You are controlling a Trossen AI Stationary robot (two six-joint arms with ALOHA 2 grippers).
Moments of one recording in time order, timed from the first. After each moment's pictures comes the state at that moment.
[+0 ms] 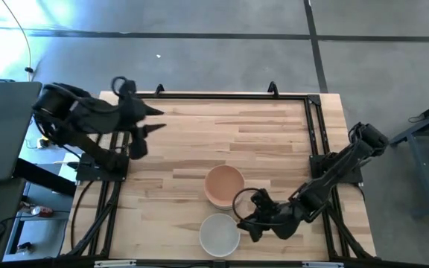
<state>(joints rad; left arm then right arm) -0.24 1.50 2.35 -1.57 -0.62 -0.21 0.72 1.57 1.27 -0.35 0.41 1.49</state>
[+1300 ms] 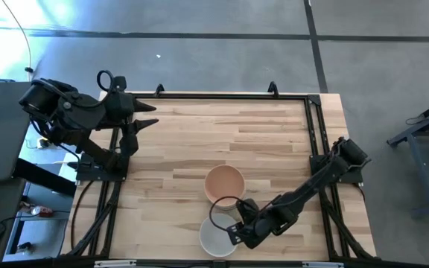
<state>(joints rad) -0.27 1.45 2.35 -1.57 -0.65 -0.23 0.65 1.86 1.55 -0.72 0.10 1.80</state>
